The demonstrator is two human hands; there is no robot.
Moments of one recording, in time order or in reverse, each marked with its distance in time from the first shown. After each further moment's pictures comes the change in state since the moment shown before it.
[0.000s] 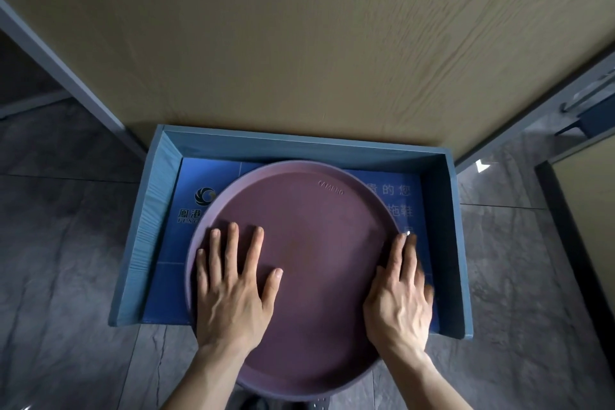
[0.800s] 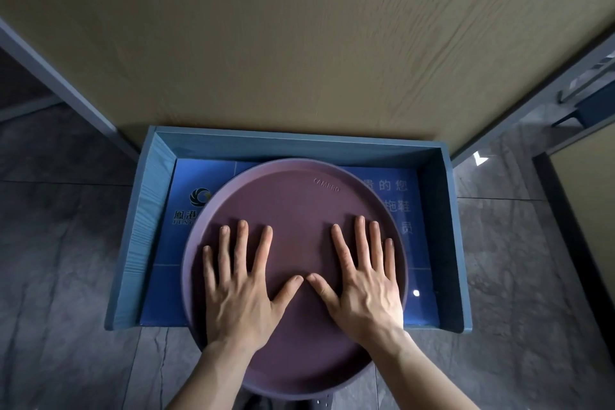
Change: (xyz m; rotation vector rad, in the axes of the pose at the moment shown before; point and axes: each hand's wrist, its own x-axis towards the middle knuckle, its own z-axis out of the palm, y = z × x) left_hand 0.002 0.012 0.008 0.005 -0.022 0.059; right_hand 0.005 -0.023 0.003 -0.031 -0.116 -0.393
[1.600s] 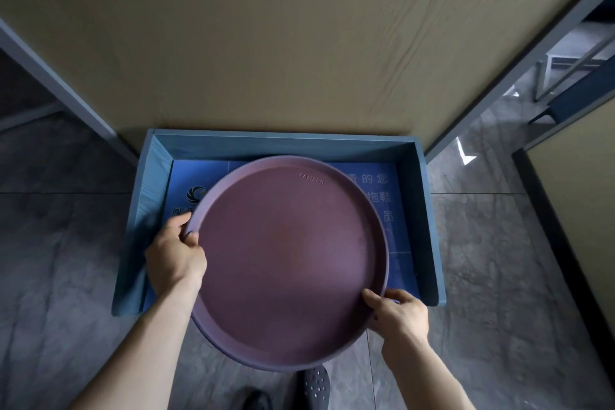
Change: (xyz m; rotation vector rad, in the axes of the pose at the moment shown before) left_hand 0.041 -0.053 -0.054 -0.648 0.120 -0.676; right_hand -0.061 0.023 -0.033 1.059 -0.033 1.220
